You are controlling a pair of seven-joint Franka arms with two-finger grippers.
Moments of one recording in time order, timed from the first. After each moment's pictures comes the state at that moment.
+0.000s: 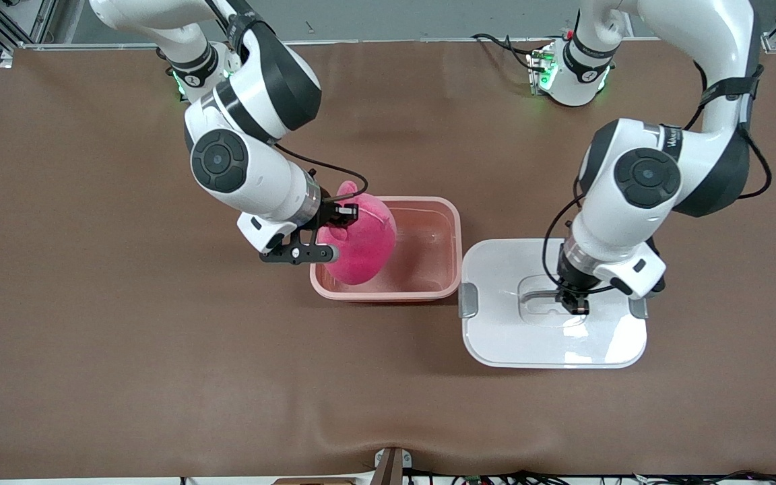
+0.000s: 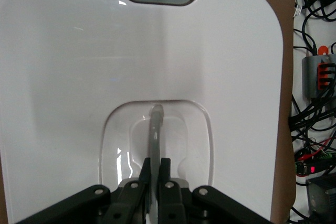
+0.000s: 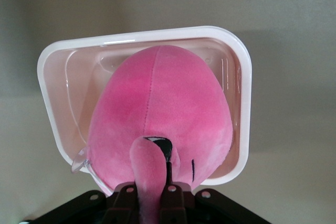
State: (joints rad) left arm -0.38 0.39 0.06 -1.56 0.09 2.09 -1.88; right arm 0.58 0.51 -0.05 -1.30 0.34 1.77 0.52
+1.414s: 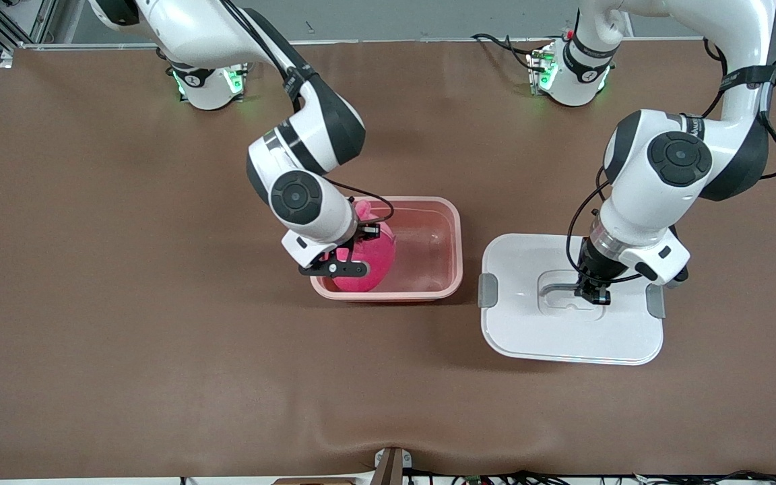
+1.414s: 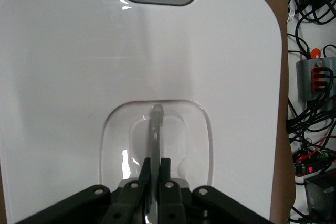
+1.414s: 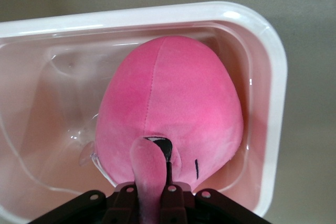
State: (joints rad) left arm -0.34 0.29 0.05 -1.73 0.09 2.22 -1.81; right arm 0.66 0.66 -0.05 -1.29 0.25 1.85 0.61
